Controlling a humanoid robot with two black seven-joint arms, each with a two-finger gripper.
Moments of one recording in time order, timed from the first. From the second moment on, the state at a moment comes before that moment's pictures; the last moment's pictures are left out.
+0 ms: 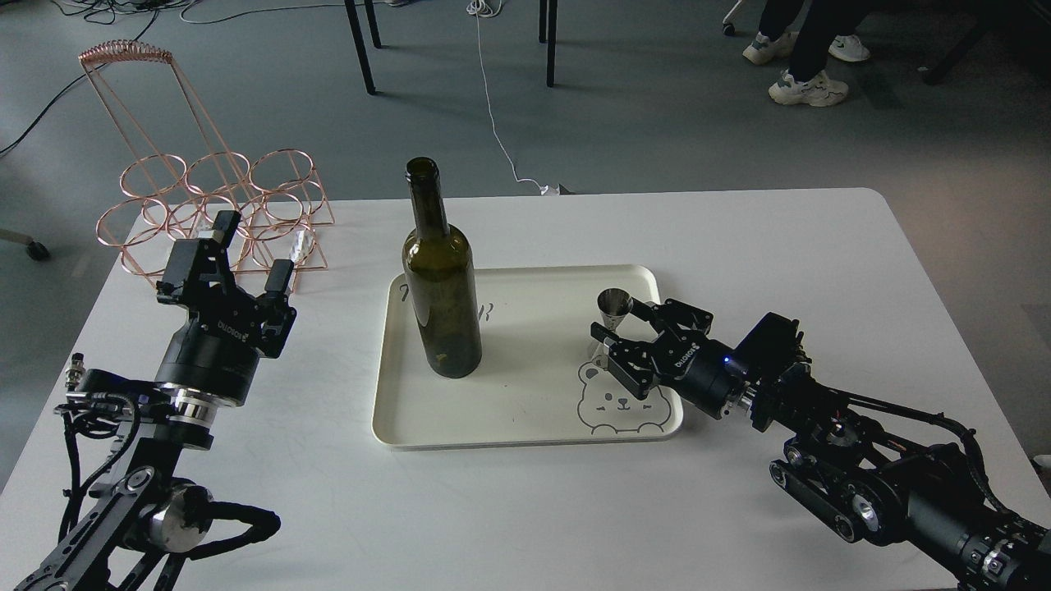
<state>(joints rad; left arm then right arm) 0.06 0.21 -1.36 -1.43 0.91 -0.13 -0.44 0.51 -0.20 0.58 0.76 -2.18 -0.49 0.49</state>
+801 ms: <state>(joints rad) 0.06 0.22 -1.36 -1.43 0.91 -0.13 -0.44 0.52 -0.18 0.59 0.74 -2.18 -0.49 0.49</state>
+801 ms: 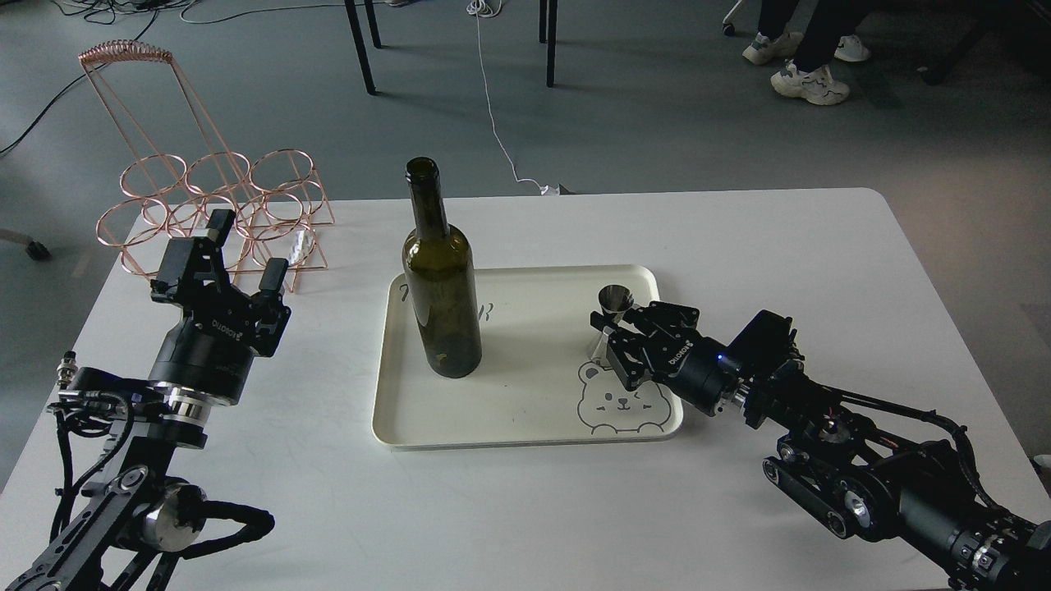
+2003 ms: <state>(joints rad) 0.06 0.22 -1.36 -1.47 0.91 -0.12 -0.44 0.46 -0.42 0.66 0.59 -1.84 -0.49 0.49</state>
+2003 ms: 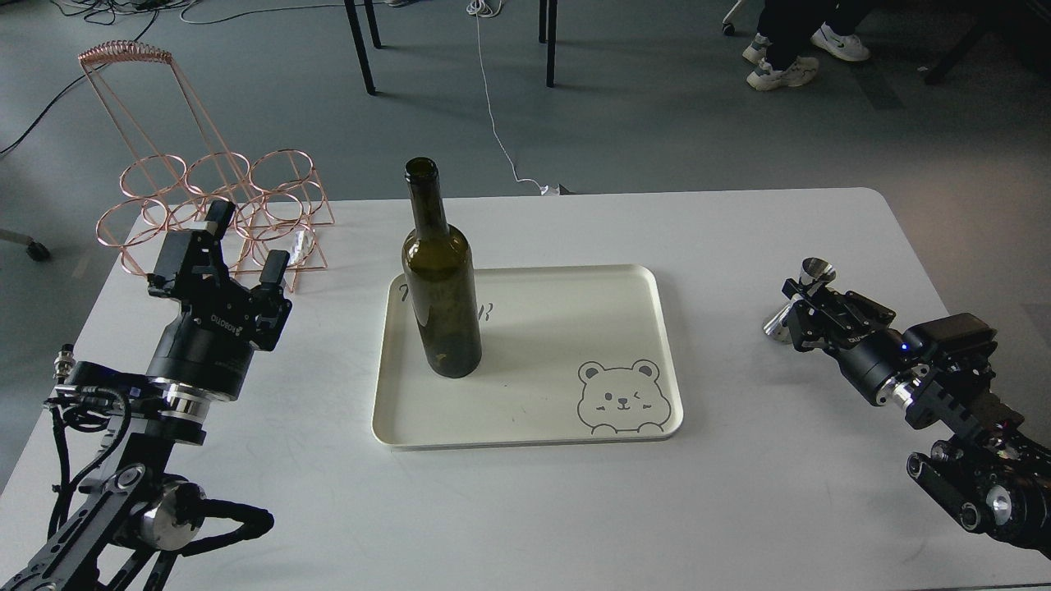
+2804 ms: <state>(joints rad) 0.06 0.23 -1.36 -1.47 0.91 -0.13 -0.44 0.47 -0.43 0.66 0.59 -1.83 -0.49 0.49</state>
